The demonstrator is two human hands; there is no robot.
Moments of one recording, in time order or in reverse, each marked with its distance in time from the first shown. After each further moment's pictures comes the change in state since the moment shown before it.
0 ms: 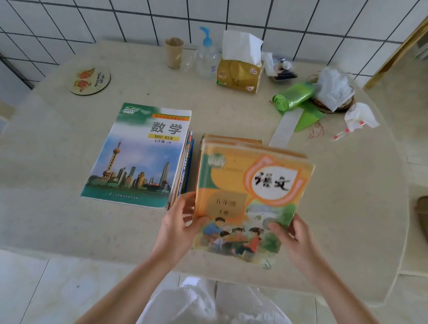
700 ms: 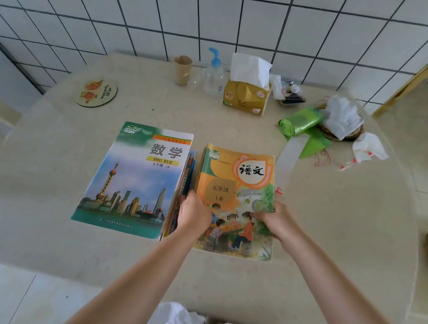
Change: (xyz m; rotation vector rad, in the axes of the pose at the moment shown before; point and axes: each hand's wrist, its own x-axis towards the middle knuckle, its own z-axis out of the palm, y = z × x) left_hand 0.104 0.051 0.036 0.263 0.064 -0.477; right_hand 0.118 -0.057 0.015 -0.166 -0.067 0.395
